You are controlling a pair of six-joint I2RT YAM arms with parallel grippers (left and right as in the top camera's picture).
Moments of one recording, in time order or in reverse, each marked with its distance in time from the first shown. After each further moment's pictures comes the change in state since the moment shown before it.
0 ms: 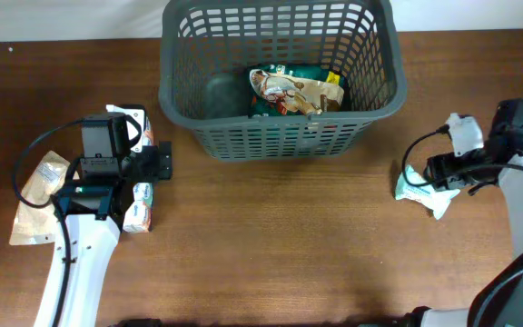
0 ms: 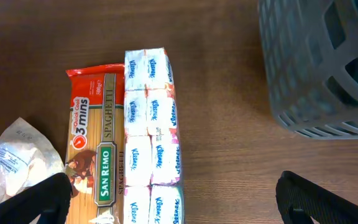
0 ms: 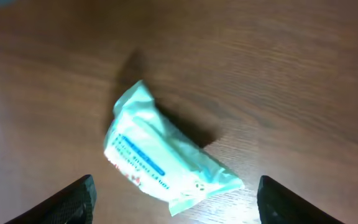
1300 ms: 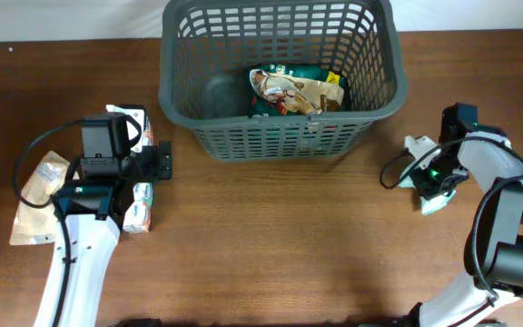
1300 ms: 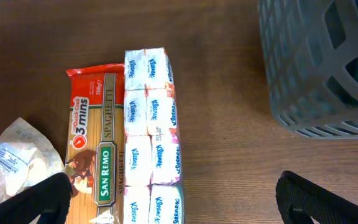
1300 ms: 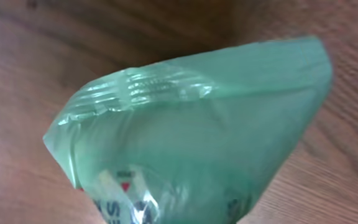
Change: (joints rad) left arm 0.000 0.000 0.000 0.000 0.000 0.000; right arm 0.116 0.322 0.006 0.051 0.222 -0.080
